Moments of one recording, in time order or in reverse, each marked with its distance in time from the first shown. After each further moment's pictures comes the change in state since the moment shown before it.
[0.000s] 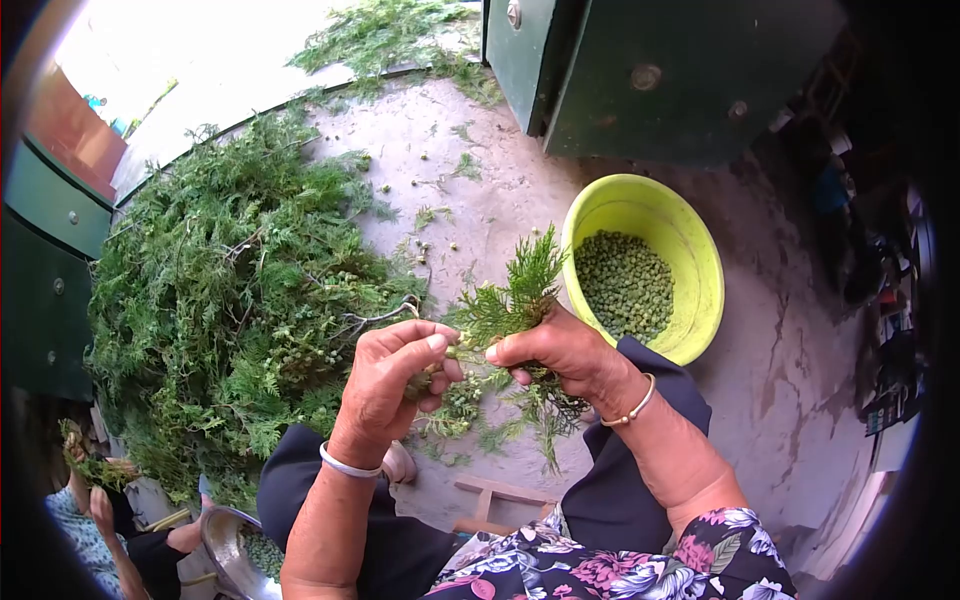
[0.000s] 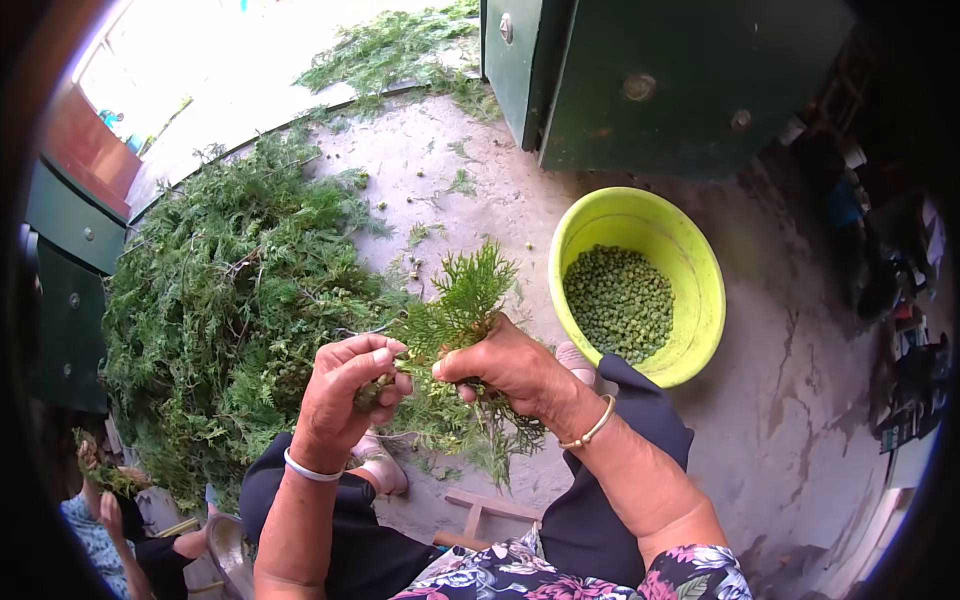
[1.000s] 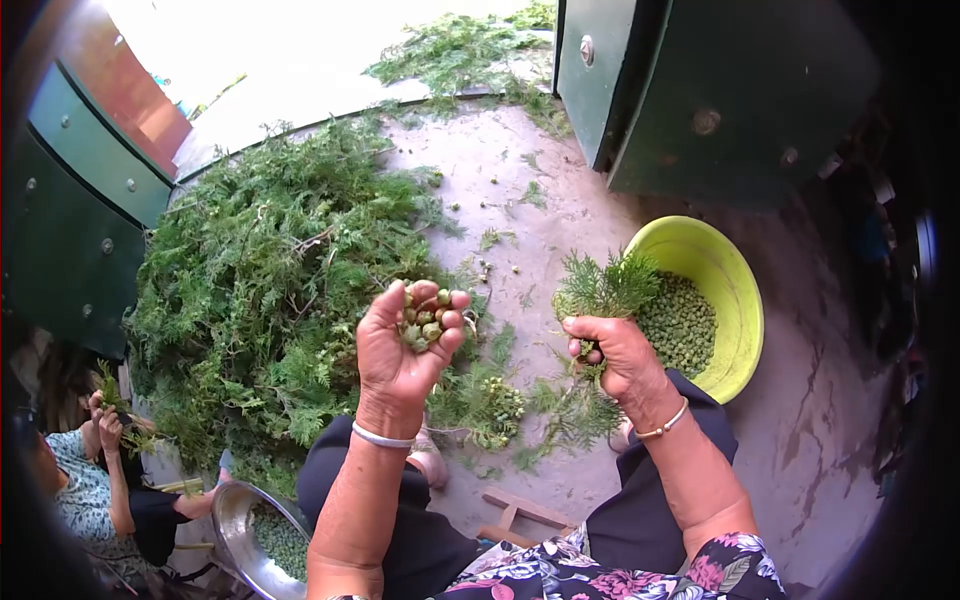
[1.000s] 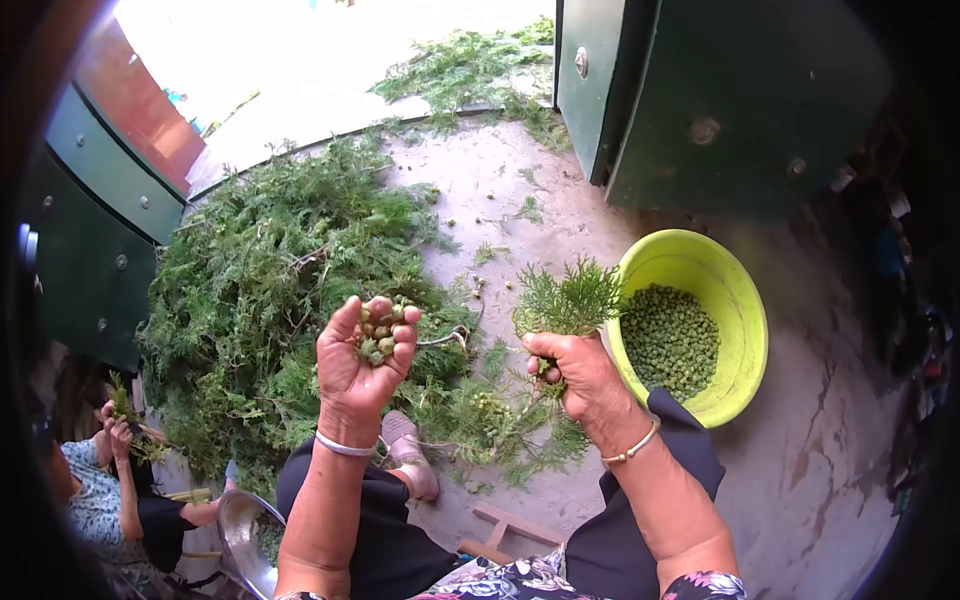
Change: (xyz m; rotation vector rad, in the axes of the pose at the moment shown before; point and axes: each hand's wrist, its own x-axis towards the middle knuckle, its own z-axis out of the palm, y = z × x) left_hand 0.015 0.015 -0.057 -0.820 -0.113 0.184; right_hand 0.017 0.012 -0.011 0.110 0.300 0.084
